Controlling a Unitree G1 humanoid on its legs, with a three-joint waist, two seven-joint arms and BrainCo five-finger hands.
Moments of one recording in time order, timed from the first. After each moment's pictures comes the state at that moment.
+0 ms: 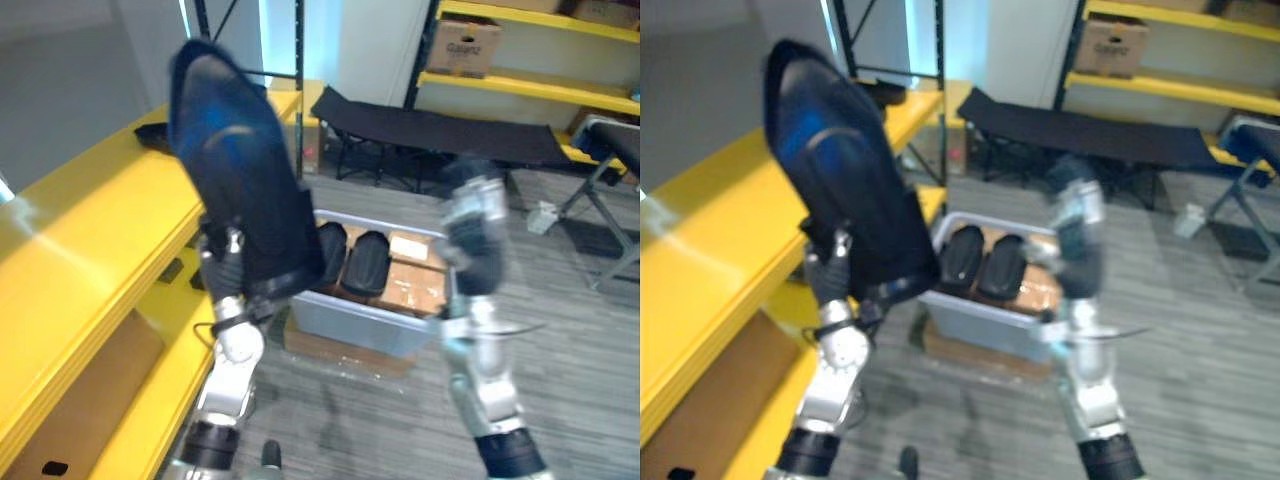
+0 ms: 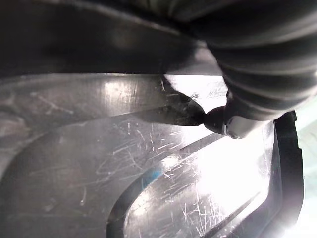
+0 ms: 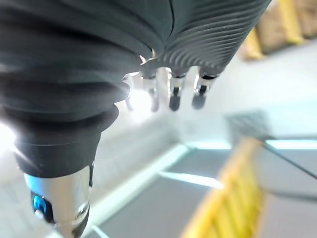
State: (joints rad) left arm -0.07 0.08 -0.02 -0.04 0.10 -0.17 0.66; right arm -0.07 -0.24 -0.04 -0.27 0.41 -0.58 -0.02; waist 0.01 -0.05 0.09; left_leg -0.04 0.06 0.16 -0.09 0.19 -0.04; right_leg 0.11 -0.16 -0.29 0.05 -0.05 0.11
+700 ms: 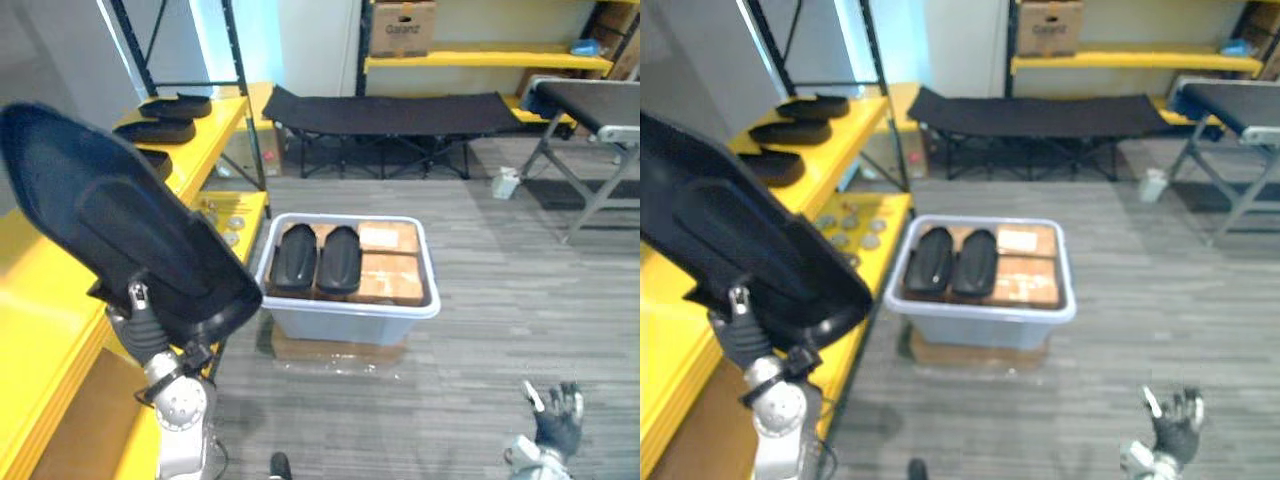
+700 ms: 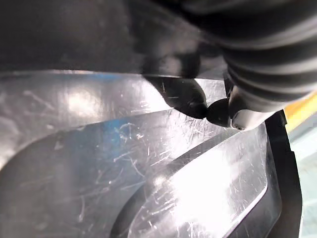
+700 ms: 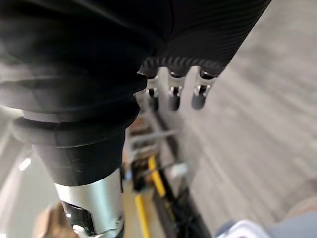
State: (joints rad) left arm 0.22 -0.01 0.14 -0.15 -0.15 -0.39 0.49; right arm 0.30 -0.02 -0.42 0.45 0.54 -0.45 -0.09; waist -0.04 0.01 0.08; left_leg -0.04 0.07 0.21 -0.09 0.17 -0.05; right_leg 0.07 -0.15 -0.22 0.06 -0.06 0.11
